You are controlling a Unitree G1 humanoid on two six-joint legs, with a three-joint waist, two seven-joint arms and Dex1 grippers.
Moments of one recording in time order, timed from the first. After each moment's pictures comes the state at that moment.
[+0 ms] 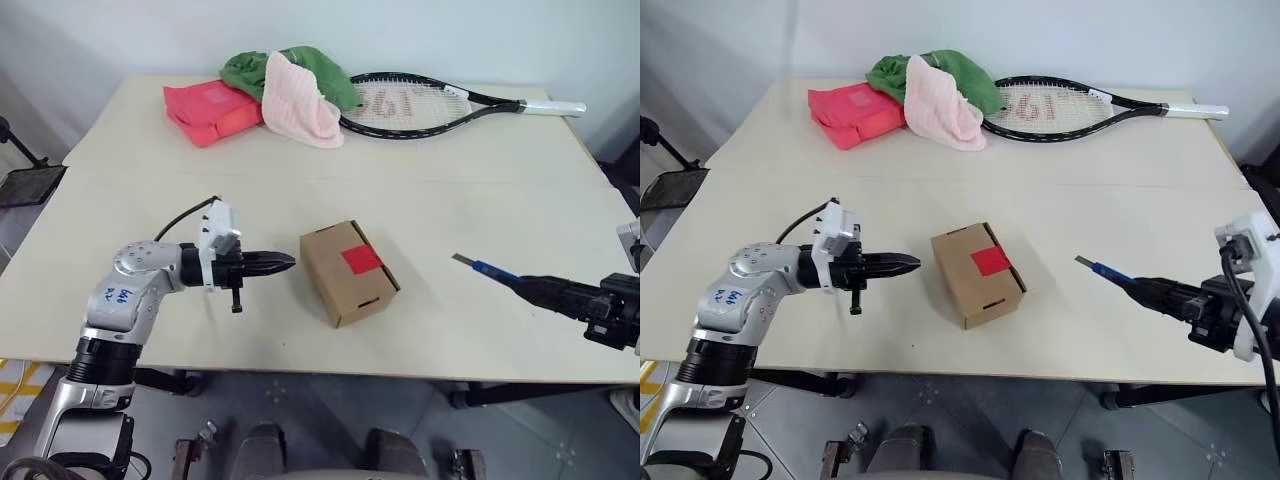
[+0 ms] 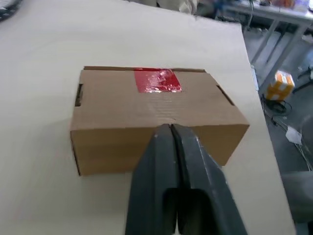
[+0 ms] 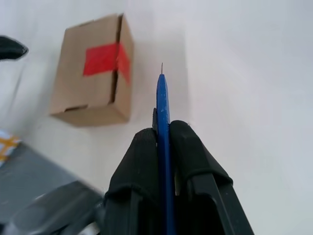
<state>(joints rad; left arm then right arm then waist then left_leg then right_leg) -0.56 0.62 -0.05 0.04 -0.43 0.38 -1.14 0.11 -1.26 -0.78 -0.48 1.66 1.16 0.18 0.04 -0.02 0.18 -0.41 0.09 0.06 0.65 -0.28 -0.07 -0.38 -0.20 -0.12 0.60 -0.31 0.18</state>
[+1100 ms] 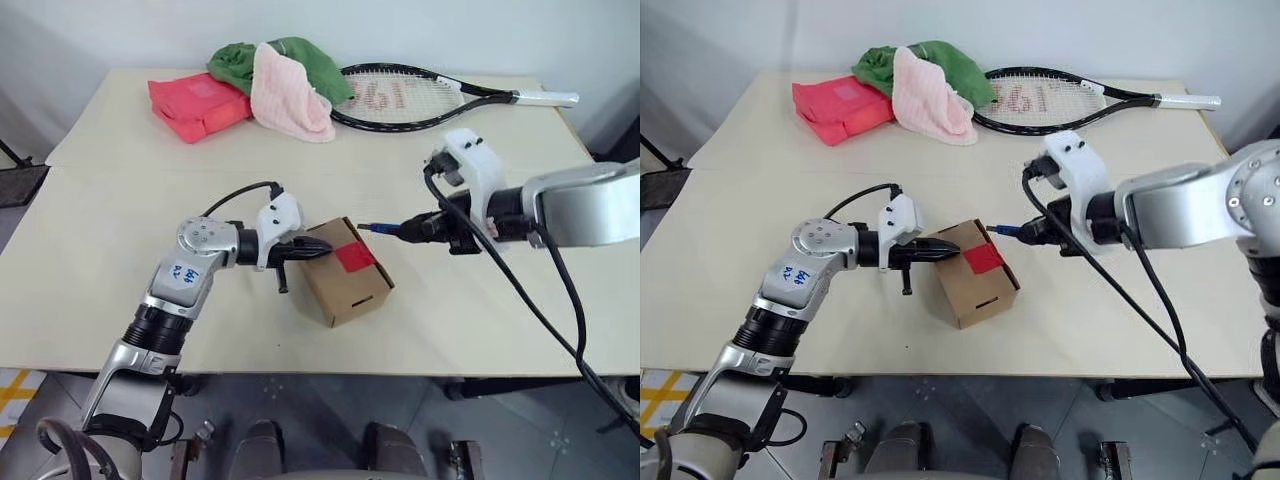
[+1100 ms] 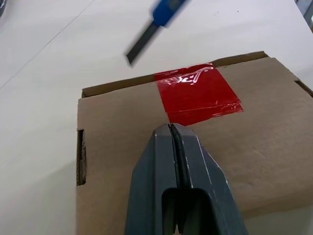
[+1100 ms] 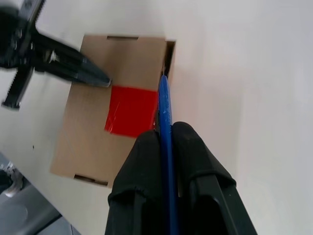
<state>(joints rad) -0.74 0.48 -0.21 0.12 -0.17 0.33 -1.00 -1.17 -1.07 0.35 -0.07 1.96 1.33 -0.42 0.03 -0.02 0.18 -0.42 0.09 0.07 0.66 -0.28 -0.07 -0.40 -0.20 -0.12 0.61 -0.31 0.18</state>
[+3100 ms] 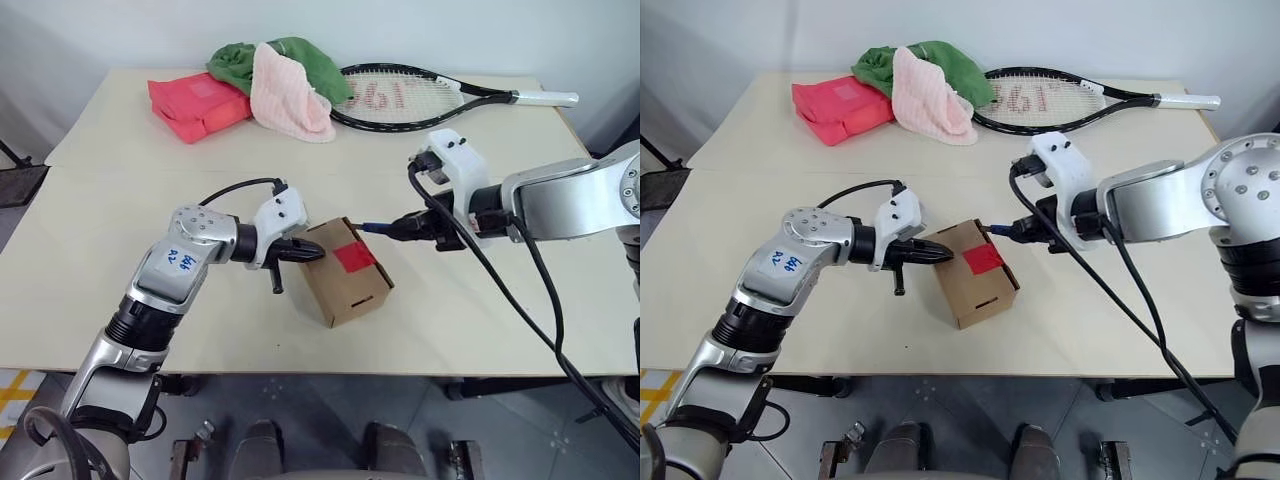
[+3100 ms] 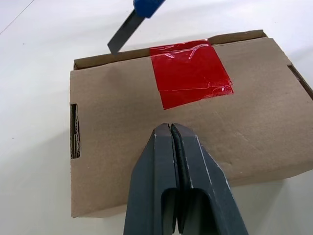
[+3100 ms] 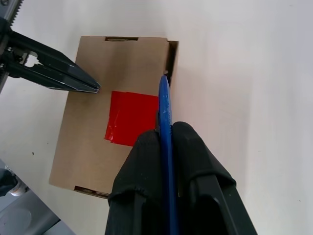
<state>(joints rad) -0.79 0.57 -0.25 -0.05 -0.17 0.66 -1.00 -1.16 -0.98 0.35 -0.04 1.96 1.35 -0.49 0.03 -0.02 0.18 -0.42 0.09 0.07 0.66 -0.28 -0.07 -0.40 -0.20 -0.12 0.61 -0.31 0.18</state>
